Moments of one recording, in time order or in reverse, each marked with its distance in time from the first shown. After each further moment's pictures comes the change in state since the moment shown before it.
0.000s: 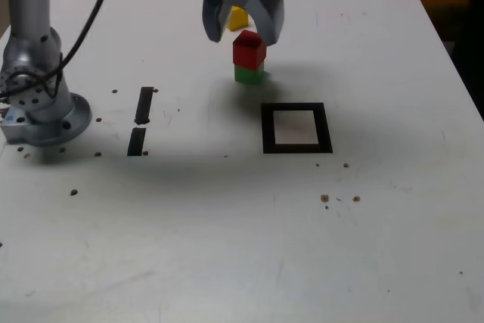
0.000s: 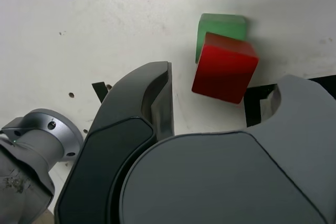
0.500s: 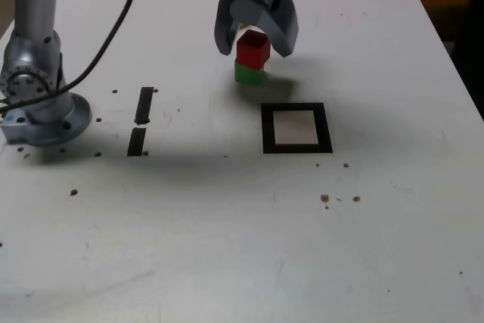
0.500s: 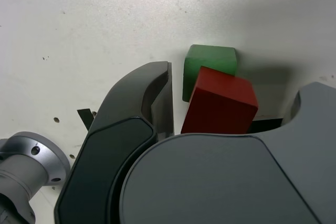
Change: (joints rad) arm 0.019 0.073 0.051 -0.111 0.046 0.005
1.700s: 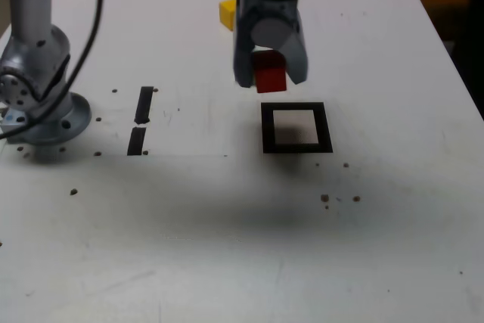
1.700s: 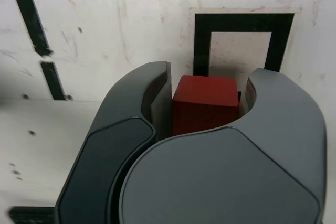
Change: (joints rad) arm -0.306 -0.018 -0.132 0.101 -0.113 -0.579
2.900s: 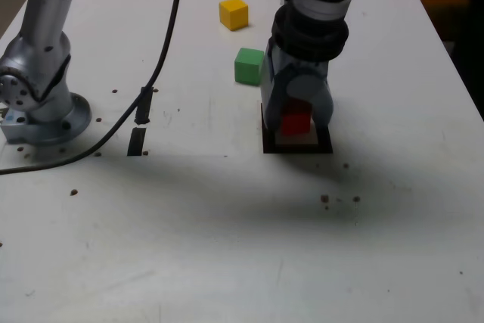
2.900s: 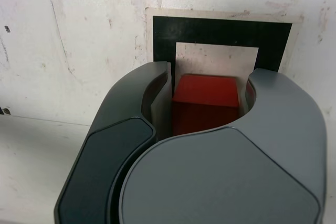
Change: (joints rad) arm -0.008 0.189 -0.005 -0.123 -0.007 -0.011
